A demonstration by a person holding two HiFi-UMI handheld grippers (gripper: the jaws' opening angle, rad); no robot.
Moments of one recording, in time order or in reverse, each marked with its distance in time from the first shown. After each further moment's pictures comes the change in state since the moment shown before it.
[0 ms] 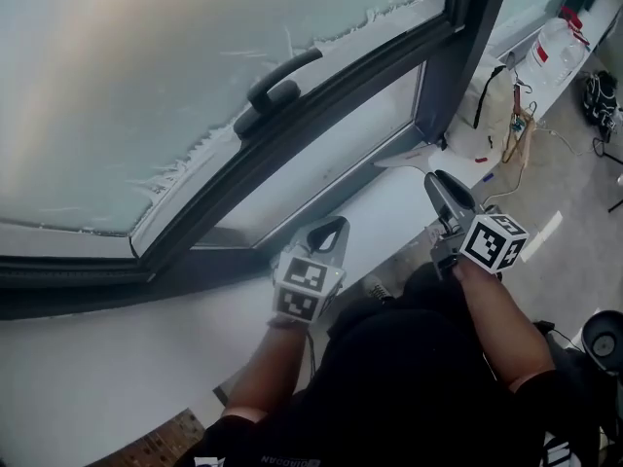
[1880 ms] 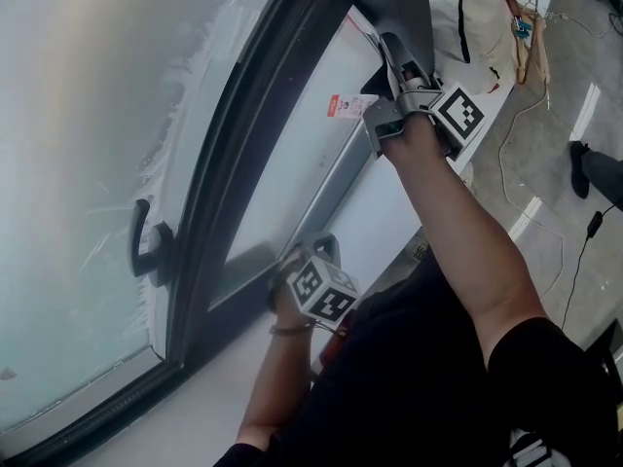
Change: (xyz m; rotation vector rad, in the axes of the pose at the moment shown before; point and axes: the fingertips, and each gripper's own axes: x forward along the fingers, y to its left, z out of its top) left arm 0.148 0.028 -0.100 0.578 0.840 -0.082; right arm 0.159 -0.242 0.104 1.091 -0.713 0.131
